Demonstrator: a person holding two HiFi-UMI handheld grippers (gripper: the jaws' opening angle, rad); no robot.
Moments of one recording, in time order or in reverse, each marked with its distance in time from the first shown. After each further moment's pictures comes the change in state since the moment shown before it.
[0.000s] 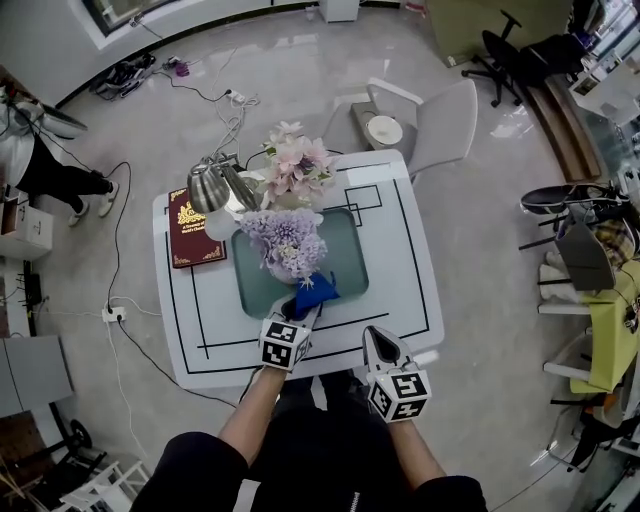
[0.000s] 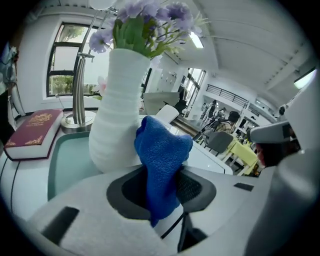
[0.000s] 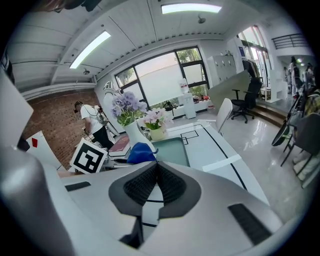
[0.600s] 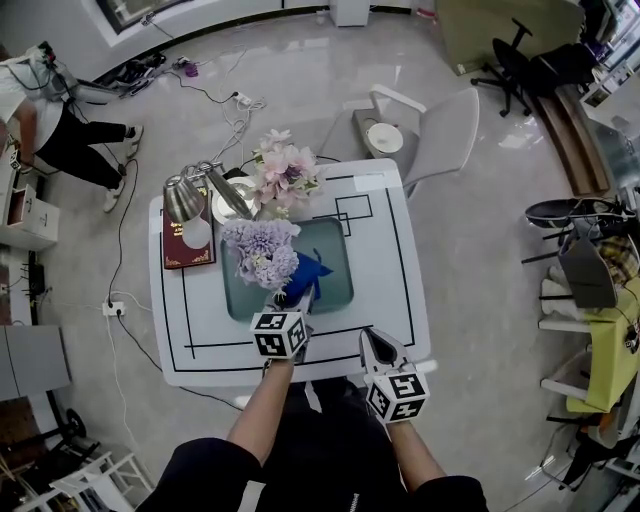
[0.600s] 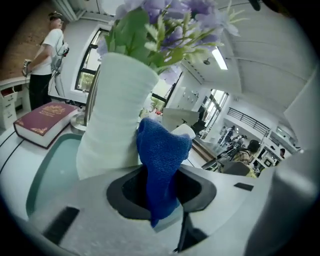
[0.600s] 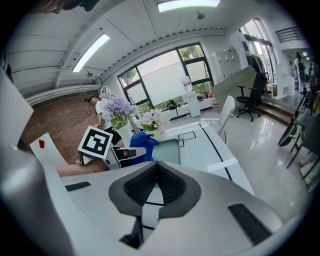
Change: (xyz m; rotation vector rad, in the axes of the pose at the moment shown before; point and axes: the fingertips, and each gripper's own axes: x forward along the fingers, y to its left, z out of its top) left arm 0.028 0.004 0.060 -0.257 -0.178 0.157; right arm -0.002 -0.045 0.015 0.000 0.017 0.074
